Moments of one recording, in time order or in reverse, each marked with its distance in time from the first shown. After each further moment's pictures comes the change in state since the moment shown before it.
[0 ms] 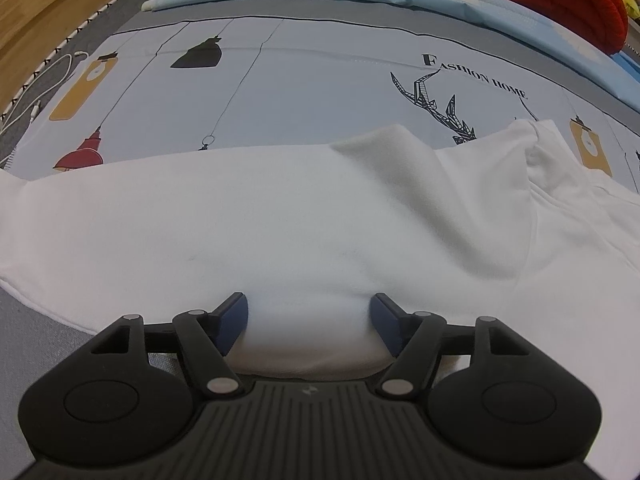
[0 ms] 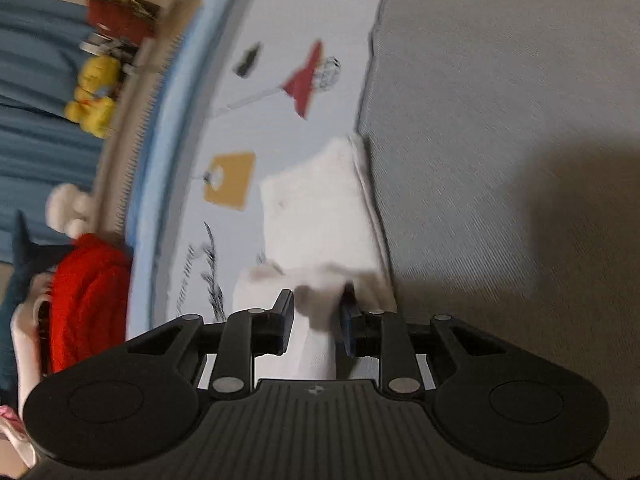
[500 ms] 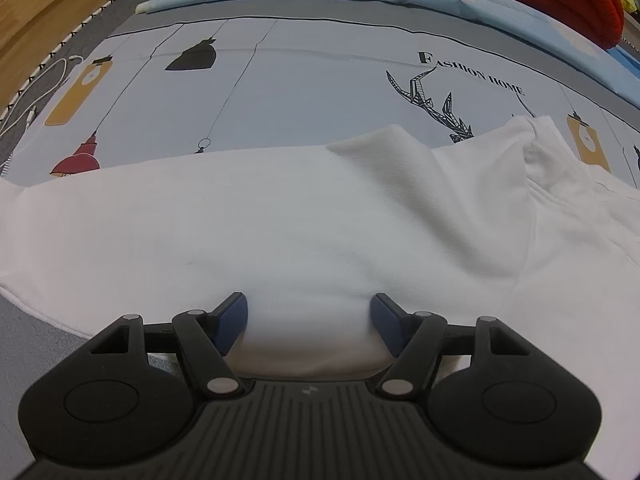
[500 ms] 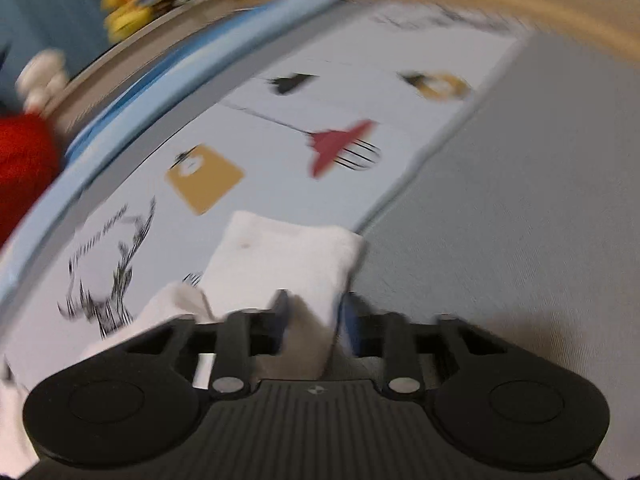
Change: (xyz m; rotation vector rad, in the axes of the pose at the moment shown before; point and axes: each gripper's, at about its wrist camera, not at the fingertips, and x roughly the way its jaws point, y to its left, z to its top) left arm 0.001 -0.001 0.002 0.013 0.003 -0.002; right arm 0.022 0.041 0.000 -0.638 -0.172 -0.284
